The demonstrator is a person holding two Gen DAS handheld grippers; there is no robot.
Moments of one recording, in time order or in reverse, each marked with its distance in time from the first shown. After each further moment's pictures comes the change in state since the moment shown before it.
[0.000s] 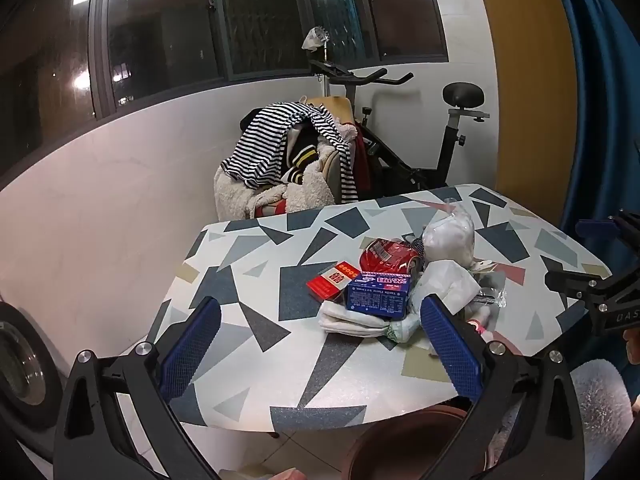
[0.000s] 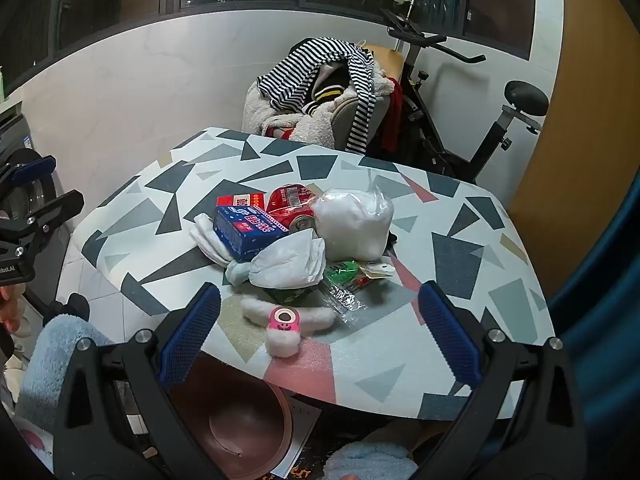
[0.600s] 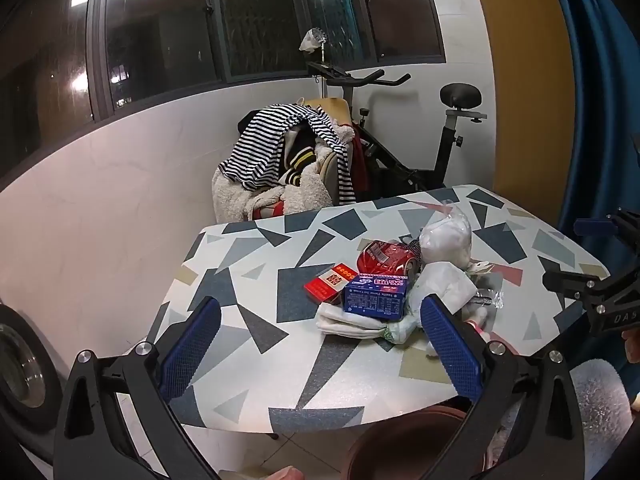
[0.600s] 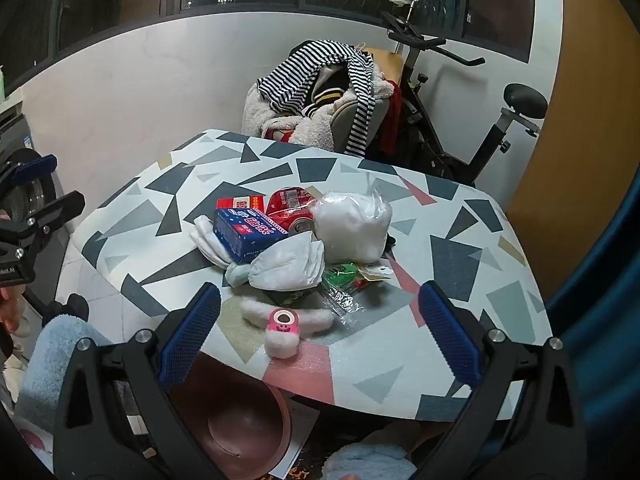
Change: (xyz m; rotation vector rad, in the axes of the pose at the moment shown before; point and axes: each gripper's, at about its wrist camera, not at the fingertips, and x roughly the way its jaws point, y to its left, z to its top) left arm -0.003 -0.004 0.001 0.008 0.000 0.009; right arm -0.005 0.000 0.003 -0.004 -0.010 0.000
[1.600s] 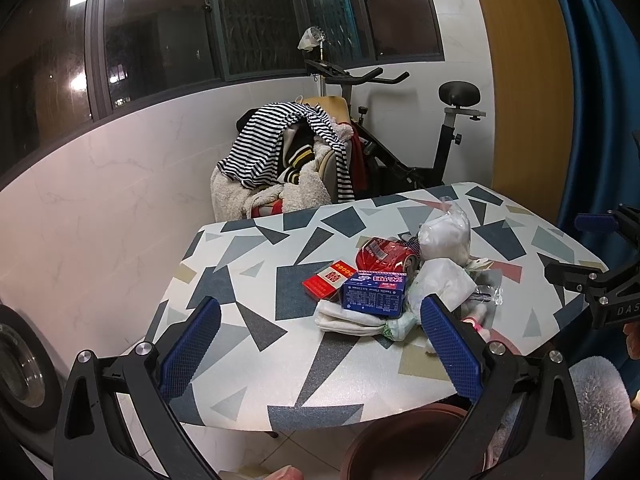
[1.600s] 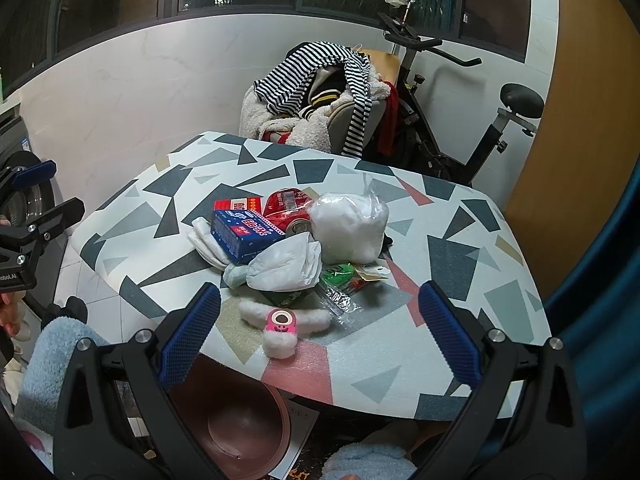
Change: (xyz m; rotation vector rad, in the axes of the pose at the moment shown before) left arm 0.002 0.000 -0.001 -0.003 0.007 -0.008; right arm -0.001 0.000 0.000 0.008 -0.010 -0.005
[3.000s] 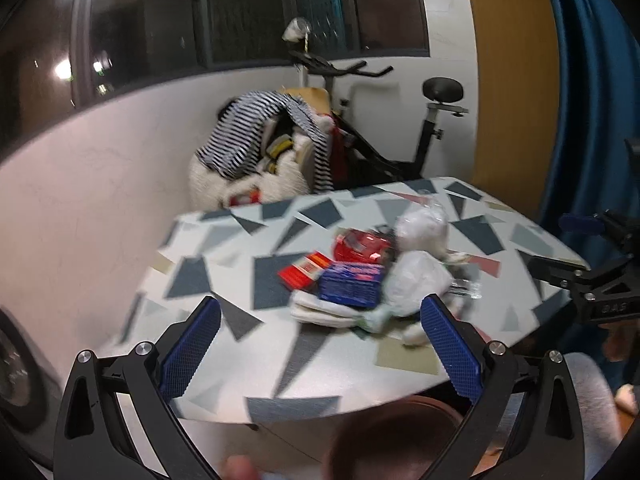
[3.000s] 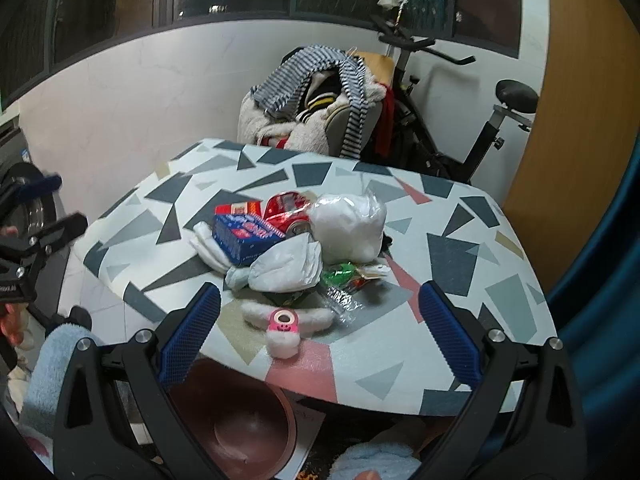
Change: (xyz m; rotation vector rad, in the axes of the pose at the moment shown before) left arm 0.002 -0.006 -0.003 -0.031 0.048 -0.105; right arm -0.009 -0.009 -0.006 0.056 -0.024 0.009
